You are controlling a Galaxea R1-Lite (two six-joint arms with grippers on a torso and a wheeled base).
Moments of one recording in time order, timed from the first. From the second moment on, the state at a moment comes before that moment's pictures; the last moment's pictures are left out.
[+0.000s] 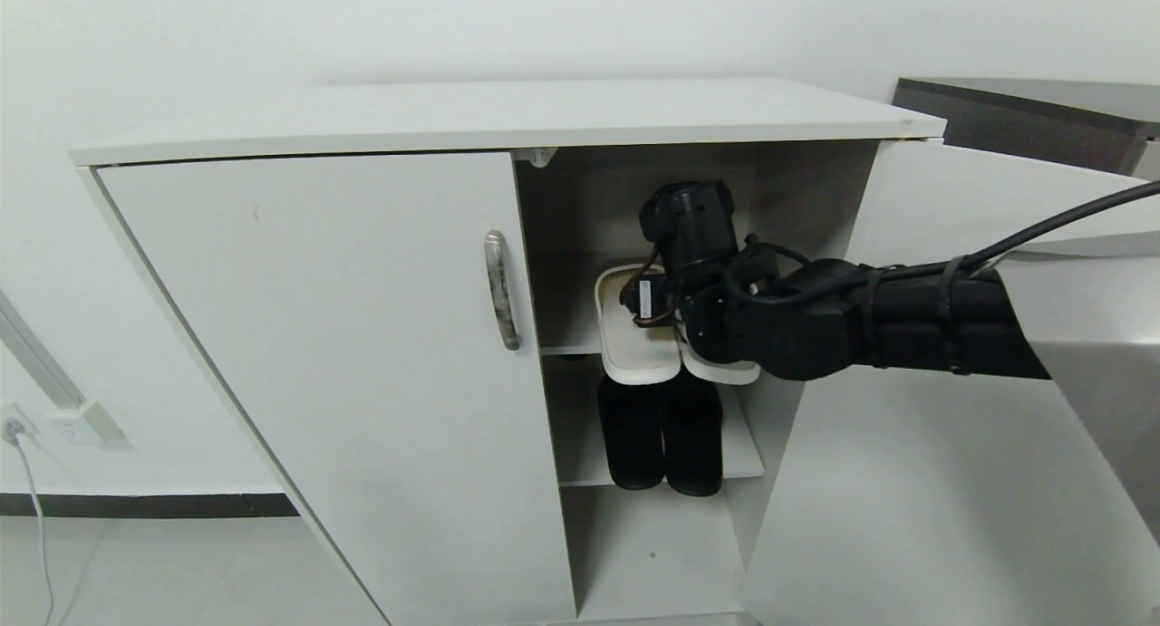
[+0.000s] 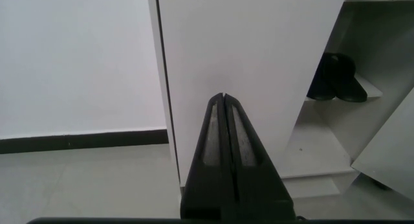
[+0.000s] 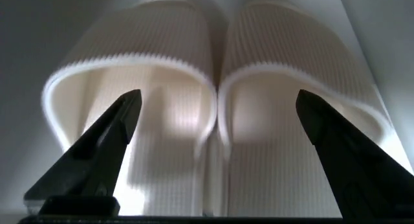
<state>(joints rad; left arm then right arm) 0.00 0.00 0.00 0.00 0.00 -0.01 0.75 2.18 -1.82 -0.01 -0.65 0.23</state>
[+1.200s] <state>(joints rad) 0.00 0.00 0.00 0.00 -0.01 0.00 0.92 1.61 -0.83 -0.64 -0.36 0.13</state>
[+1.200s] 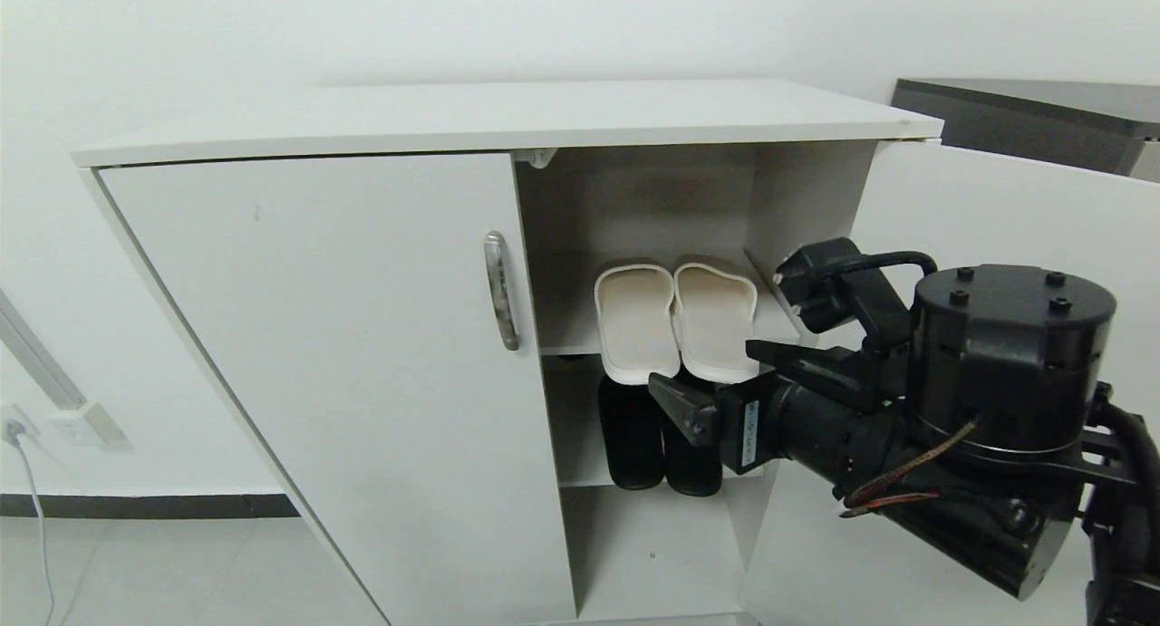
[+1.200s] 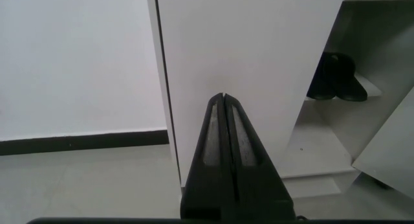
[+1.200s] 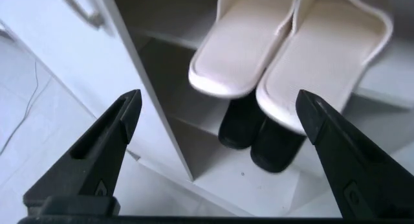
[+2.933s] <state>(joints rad) 0.00 0.00 0.00 0.00 -0.01 0.00 0.88 1.62 -0.77 -0.65 -0.34 0.10</state>
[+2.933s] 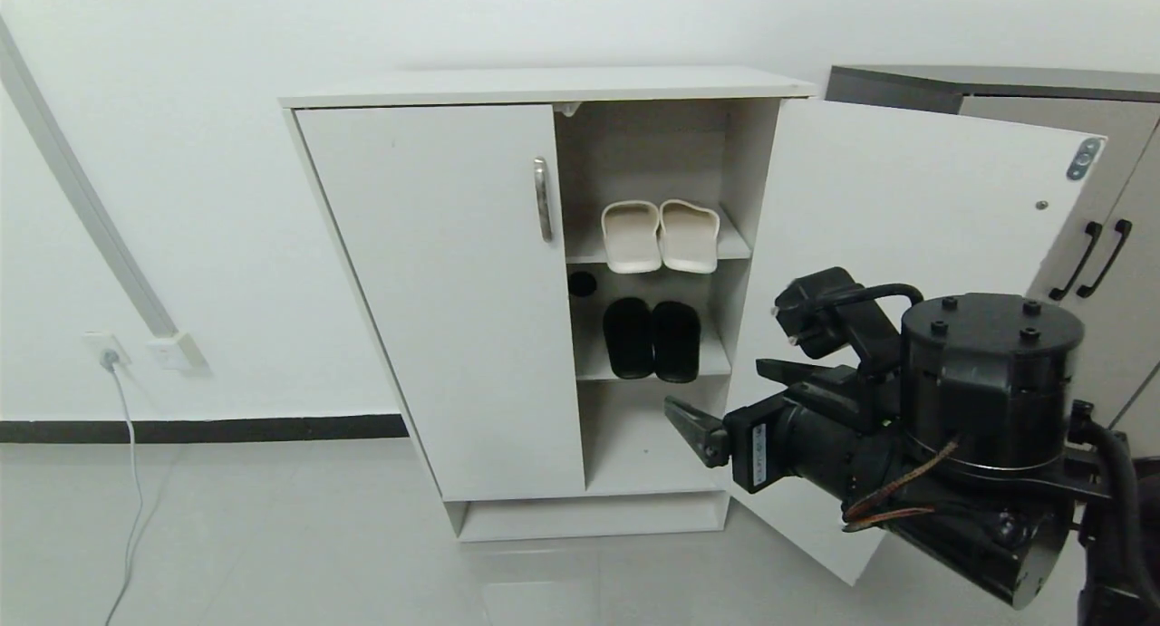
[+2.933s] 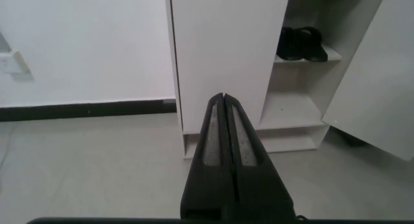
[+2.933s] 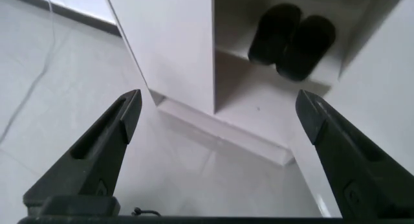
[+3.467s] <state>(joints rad) 0.00 0.00 0.00 0.00 -0.01 -0.01 0.88 1.64 -0.76 -0.68 -0.34 0.09</state>
